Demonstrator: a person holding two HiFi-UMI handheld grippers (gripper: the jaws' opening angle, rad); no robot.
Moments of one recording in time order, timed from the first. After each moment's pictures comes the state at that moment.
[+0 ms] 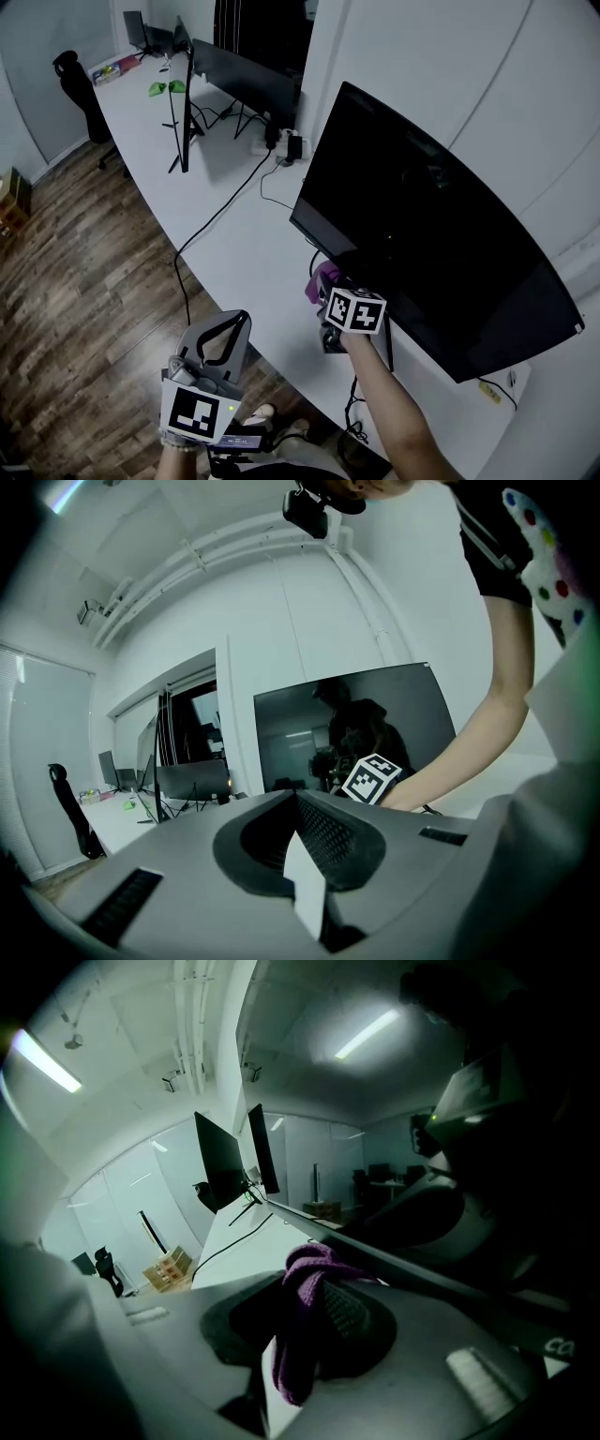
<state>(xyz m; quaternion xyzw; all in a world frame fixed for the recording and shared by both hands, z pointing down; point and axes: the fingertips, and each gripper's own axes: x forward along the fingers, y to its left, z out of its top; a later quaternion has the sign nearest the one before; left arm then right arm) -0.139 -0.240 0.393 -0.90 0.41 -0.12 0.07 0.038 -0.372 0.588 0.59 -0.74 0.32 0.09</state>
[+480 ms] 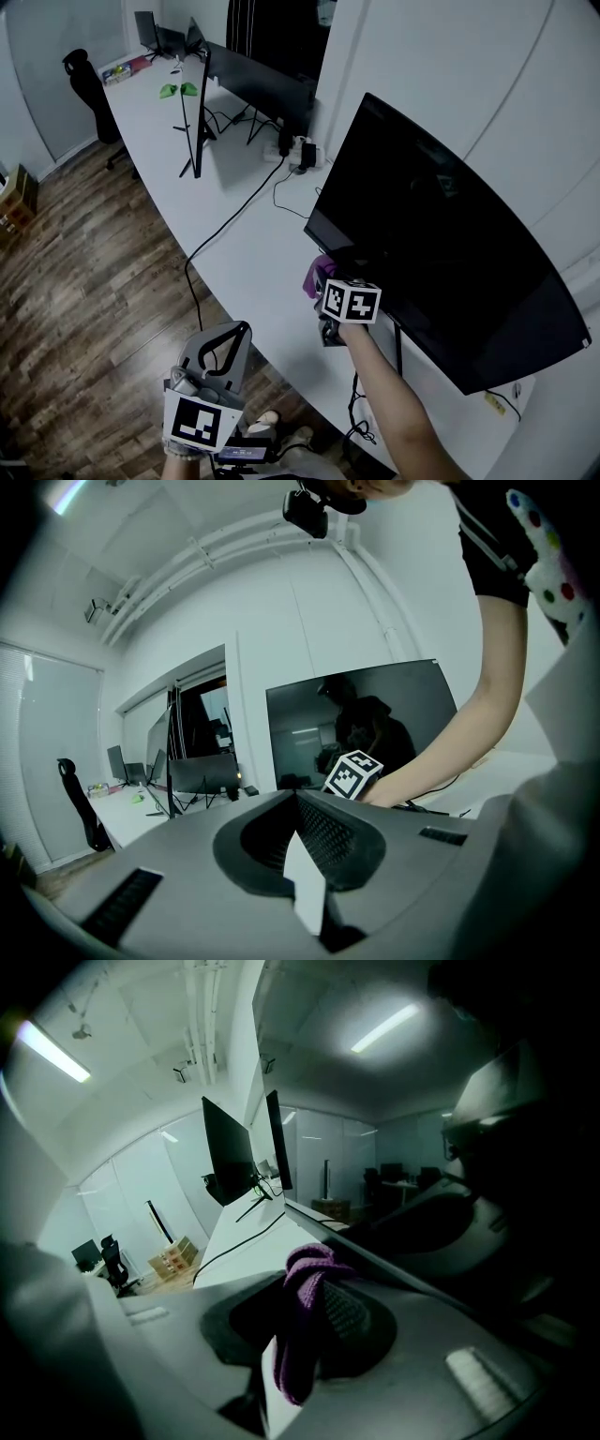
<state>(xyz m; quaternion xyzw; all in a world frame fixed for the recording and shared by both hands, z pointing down) -0.165 -0.250 0.401 -0.89 0.43 -0.12 0.06 -0.004 -0.421 0.586 0.56 -0.76 0.30 0.11</state>
